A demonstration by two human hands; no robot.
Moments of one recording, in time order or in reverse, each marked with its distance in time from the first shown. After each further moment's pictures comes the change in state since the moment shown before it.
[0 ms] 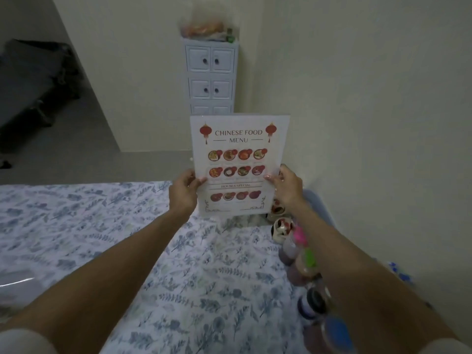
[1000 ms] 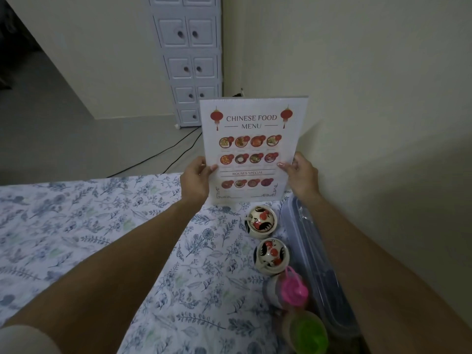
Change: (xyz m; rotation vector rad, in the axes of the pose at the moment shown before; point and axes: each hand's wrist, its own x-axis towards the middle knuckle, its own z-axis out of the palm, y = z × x) left_hand 0.159 -0.089 0.164 0.099 -0.029 -0.143; right_hand 0.187 0.144 -0.017 -0.014 0.021 0.130
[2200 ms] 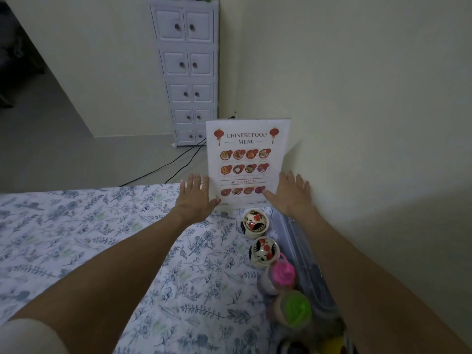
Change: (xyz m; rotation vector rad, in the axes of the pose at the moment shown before) left_hand -0.045 0.014 -0.033 1.264 -0.336 0.244; right_hand -0.063 -0.036 -0.019 -0.948 -0.234 -0.064
